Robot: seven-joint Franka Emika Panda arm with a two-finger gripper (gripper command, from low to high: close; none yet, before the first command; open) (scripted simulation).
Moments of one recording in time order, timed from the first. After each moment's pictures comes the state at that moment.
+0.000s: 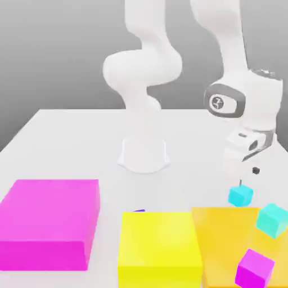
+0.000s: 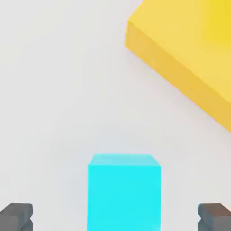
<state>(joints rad) 0.59 0.14 0.25 -2.84 -0.22 2.98 1.18</state>
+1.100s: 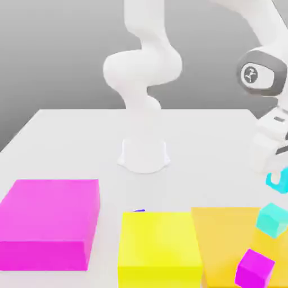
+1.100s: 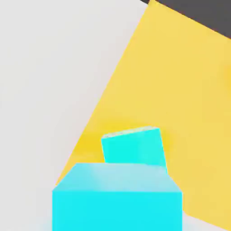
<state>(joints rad) 0.50 0.09 0.16 -2.46 -0.02 2.55 1.02</state>
